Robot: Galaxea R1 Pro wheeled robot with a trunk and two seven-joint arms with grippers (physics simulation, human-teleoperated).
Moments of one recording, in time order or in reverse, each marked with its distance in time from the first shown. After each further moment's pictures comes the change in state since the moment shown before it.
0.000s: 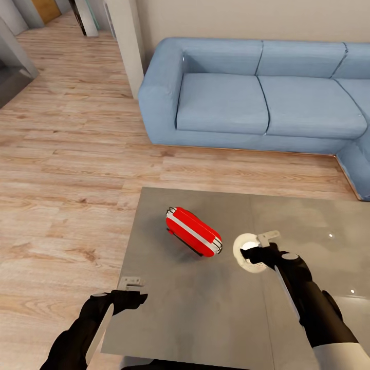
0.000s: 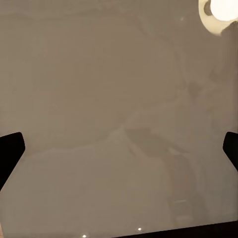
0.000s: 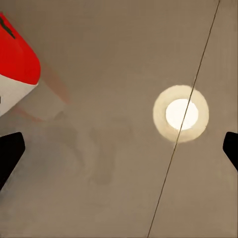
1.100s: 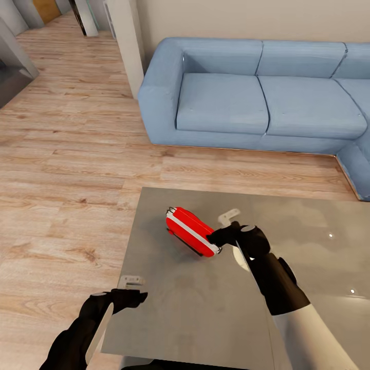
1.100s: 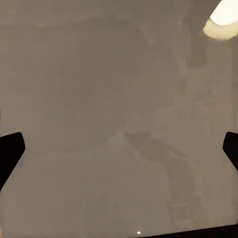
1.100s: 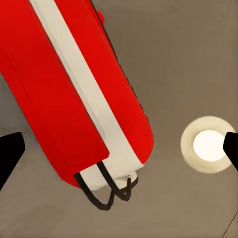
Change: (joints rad) left arm 0.000 0.000 0.001 -0.012 0.003 -0.002 -0.001; right arm -0.187 0.158 0.218 -0.037 0.147 0.235 0.099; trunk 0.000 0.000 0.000
